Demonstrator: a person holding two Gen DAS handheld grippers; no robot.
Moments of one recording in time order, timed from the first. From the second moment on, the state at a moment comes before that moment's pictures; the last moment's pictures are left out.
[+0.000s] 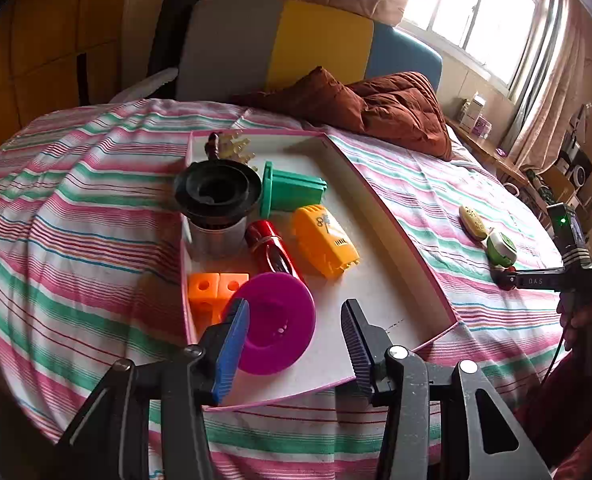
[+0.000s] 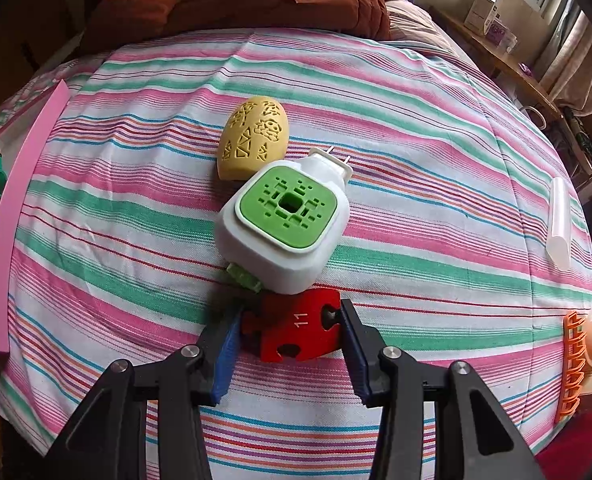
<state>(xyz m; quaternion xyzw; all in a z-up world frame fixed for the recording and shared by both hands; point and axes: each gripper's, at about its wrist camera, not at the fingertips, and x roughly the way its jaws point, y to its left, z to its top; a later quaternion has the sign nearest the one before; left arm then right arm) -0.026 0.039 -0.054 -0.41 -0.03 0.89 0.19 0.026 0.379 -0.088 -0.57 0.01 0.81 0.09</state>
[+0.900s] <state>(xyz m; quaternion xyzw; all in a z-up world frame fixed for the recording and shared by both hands) -0.021 -0.022 -0.039 -0.41 -0.07 0.91 0.08 0.039 0.150 -0.022 -0.48 -0.03 0.85 -0.20</state>
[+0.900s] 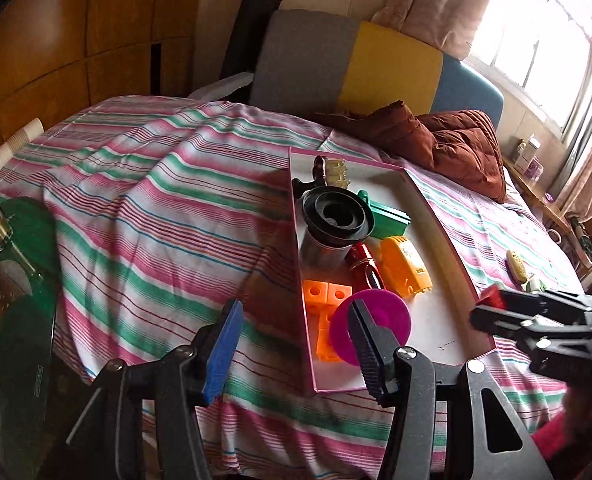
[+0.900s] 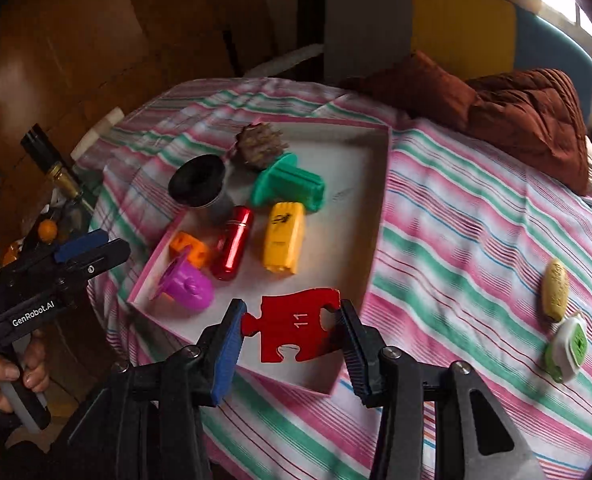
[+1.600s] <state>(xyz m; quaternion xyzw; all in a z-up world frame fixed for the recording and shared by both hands) -0.011 -0.026 -0.029 -0.39 -0.06 0.92 0.06 0.031 0.113 -0.052 -0.51 -0.03 0.83 -0.22</state>
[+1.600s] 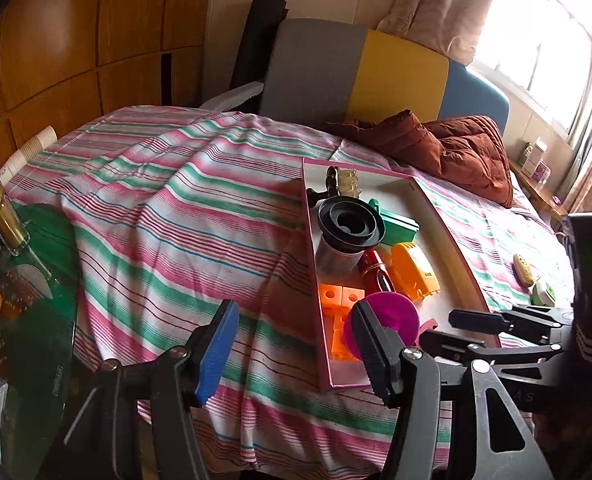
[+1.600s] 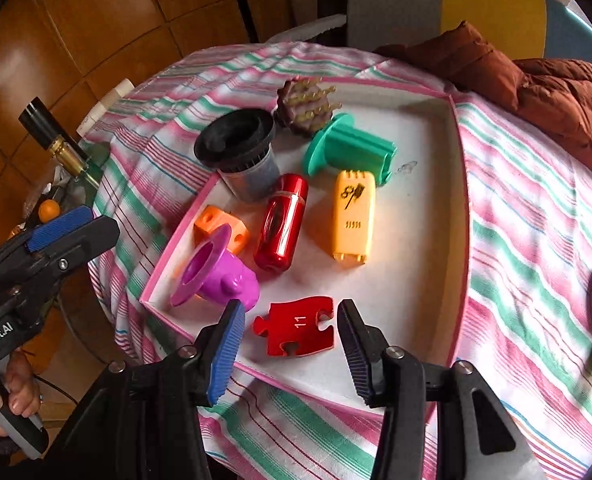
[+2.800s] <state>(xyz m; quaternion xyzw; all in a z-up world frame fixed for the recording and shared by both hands) -0.003 0.090 0.016 -0.34 0.06 0.92 0.15 0.013 0.440 -0.011 -0.40 0.14 0.89 0.18</state>
